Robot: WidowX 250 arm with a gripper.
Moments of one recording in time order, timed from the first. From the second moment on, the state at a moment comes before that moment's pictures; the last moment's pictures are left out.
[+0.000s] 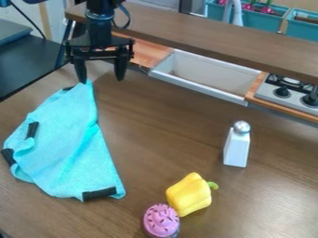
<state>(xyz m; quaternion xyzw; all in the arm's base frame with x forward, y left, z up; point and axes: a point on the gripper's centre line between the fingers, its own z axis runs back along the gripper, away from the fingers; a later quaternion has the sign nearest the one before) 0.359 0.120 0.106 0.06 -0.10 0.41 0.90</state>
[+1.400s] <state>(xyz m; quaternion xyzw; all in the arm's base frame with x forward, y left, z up) 0.296 0.233 0.033 0.08 -0.11 0.35 0.93</state>
